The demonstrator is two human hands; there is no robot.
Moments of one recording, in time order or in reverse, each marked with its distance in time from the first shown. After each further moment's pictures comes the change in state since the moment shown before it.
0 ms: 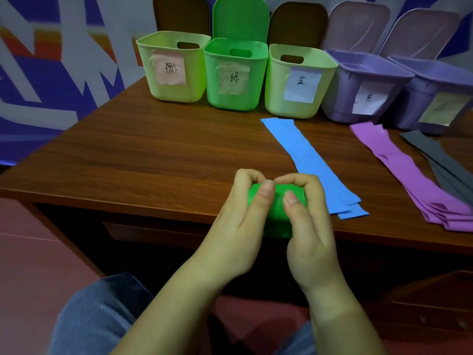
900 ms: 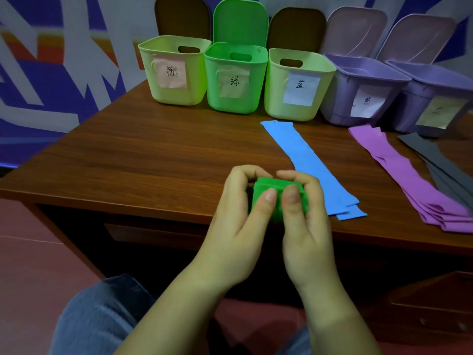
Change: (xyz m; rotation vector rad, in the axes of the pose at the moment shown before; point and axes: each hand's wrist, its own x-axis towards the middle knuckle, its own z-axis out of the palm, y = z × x) left_hand -0.005 0.011 0.001 0.008 0.114 0.141; right_hand -0.002 -0.004 0.006 -0.024 0.082 -0.029
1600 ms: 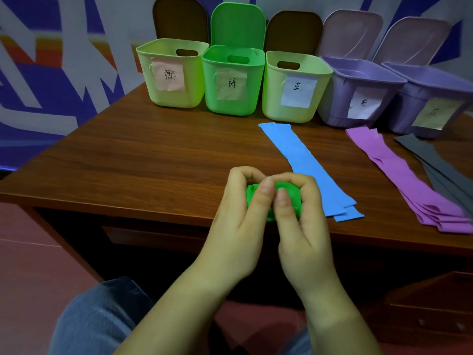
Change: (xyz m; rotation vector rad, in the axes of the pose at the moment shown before) left_hand 0.004 0.001 0.004 0.014 0.015 -0.134; right_hand 0.002 -0.001 -0.002 0.012 -0.073 -0.089
